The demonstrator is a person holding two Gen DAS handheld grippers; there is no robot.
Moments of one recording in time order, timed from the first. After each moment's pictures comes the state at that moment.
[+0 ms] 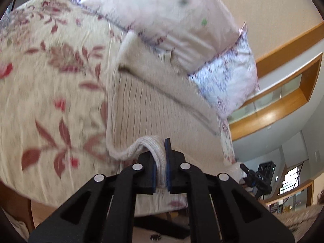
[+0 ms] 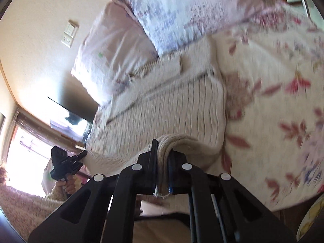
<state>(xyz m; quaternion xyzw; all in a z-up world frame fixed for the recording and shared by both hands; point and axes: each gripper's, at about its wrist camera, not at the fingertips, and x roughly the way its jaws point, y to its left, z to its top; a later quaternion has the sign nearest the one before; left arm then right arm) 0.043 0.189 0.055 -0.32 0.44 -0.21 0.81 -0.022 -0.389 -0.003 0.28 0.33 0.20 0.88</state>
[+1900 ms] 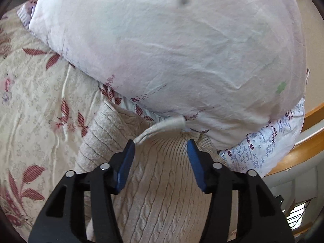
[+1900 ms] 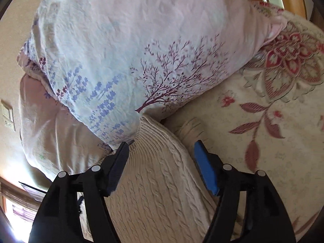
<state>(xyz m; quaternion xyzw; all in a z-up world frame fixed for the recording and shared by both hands) 0.305 0.150 0.036 -0.32 0.45 -0.10 0.83 0.190 -0.430 0.005 0.37 0.32 0.01 0.87</state>
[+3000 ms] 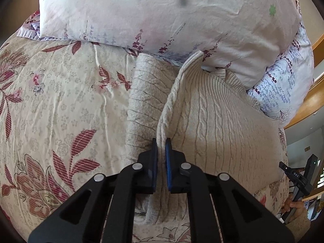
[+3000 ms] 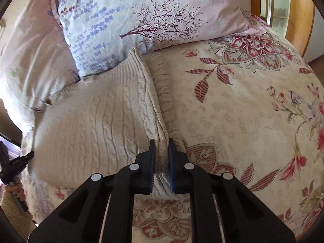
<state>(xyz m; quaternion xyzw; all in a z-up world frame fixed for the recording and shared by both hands) 0.251 0.155 0.011 -0.17 0.52 -0.12 0.83 0.138 -0.381 -0.026 0.18 0.41 -0.06 0.89</state>
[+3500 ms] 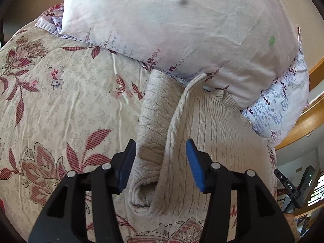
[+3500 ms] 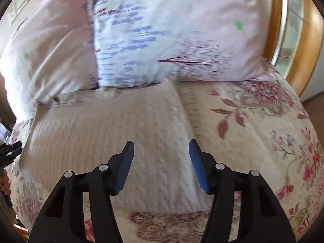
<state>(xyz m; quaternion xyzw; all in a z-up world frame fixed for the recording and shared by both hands) 0.235 0.182 0.028 -0.23 0.48 -0.09 0.84 0.147 -0.325 0.007 0.08 0.36 -0.03 0.93</state>
